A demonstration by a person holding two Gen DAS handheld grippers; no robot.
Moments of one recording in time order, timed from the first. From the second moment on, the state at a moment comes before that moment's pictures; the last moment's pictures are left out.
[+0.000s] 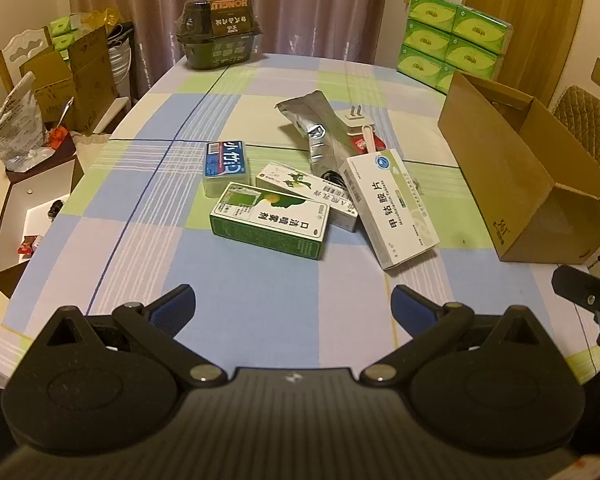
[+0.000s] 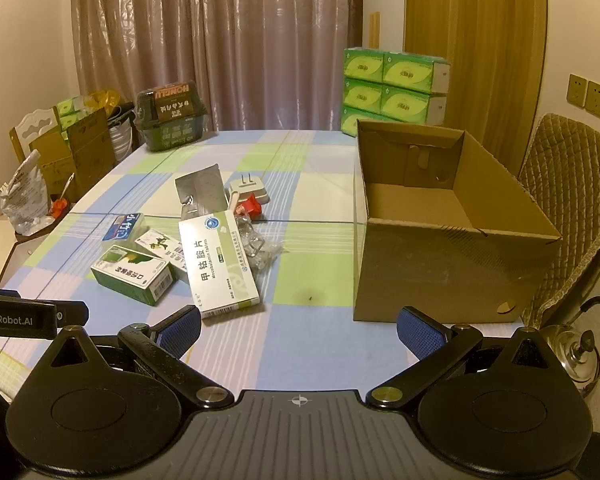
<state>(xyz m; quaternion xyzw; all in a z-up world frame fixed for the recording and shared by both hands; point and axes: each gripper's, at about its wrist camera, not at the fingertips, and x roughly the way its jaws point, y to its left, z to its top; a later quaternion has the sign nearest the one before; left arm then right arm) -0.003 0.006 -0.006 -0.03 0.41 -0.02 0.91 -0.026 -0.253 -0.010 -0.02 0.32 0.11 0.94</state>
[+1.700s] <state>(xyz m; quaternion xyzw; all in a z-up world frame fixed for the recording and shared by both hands) 0.014 0.026 -0.016 -0.01 0.42 0.00 0.91 0.012 -0.226 -0.044 -0.05 0.36 0.16 0.92</state>
